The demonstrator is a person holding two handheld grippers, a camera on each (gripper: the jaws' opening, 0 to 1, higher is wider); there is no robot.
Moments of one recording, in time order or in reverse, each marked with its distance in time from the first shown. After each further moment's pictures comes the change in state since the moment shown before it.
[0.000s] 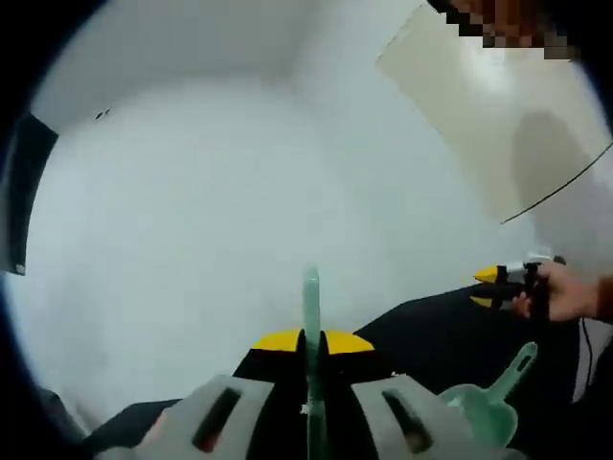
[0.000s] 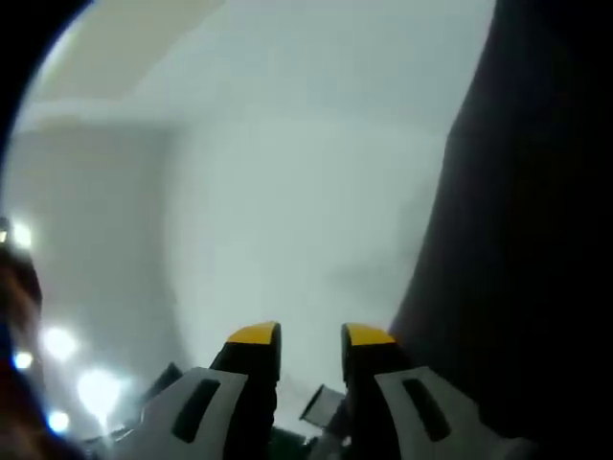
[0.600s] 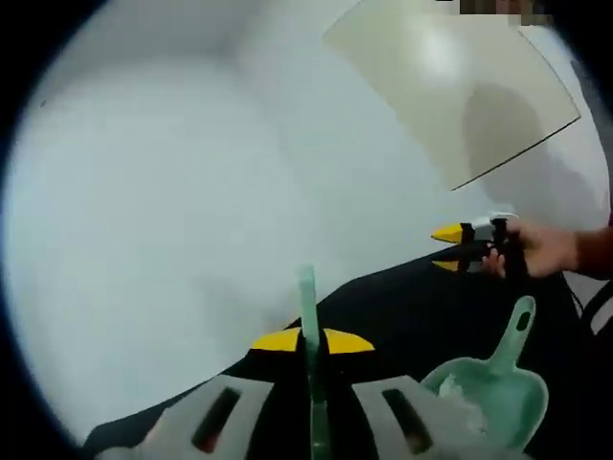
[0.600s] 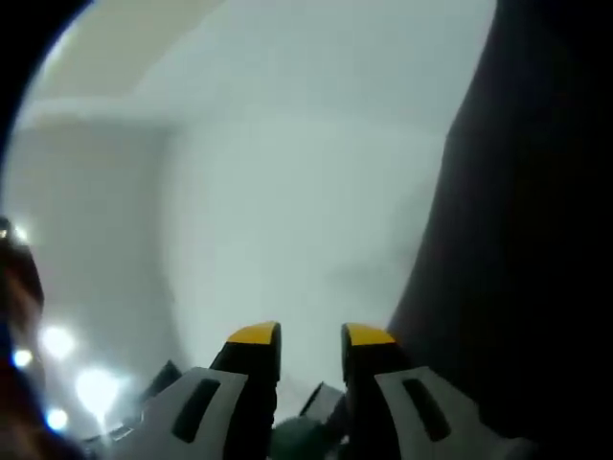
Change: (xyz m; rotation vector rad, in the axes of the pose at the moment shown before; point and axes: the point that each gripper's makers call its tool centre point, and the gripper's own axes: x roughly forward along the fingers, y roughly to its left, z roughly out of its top) left arm 0.052 -0.049 -0.036 0.075 0.040 -0.281; right arm 0.001 -0.002 -0.001 -0.006 0.009 -0.009
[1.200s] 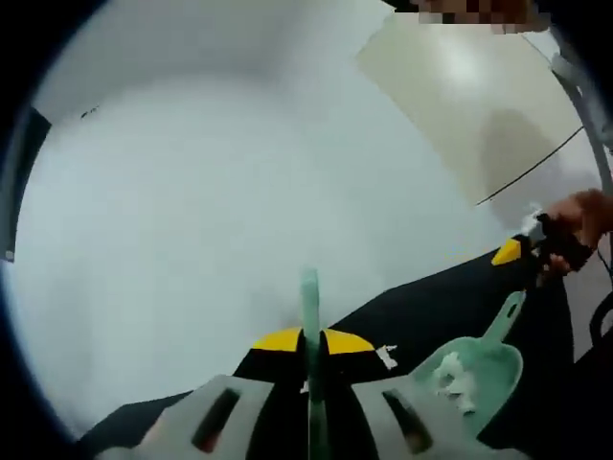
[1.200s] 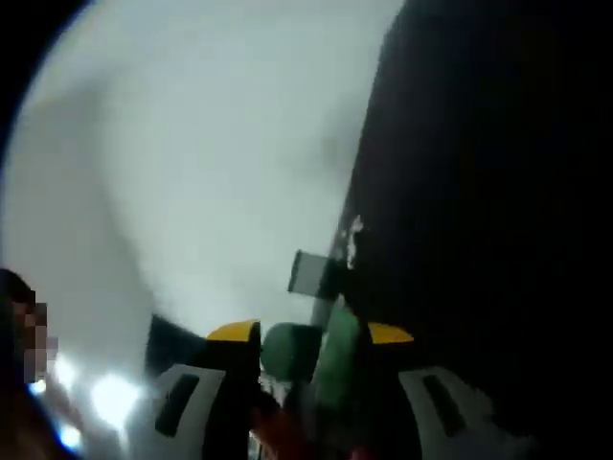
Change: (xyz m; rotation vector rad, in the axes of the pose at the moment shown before) left arm -0.098 0.033 -0.001 -0.053 -0.087 0.205; right arm -0.081 0.036 -0.155 0.228 0.453 -0.284
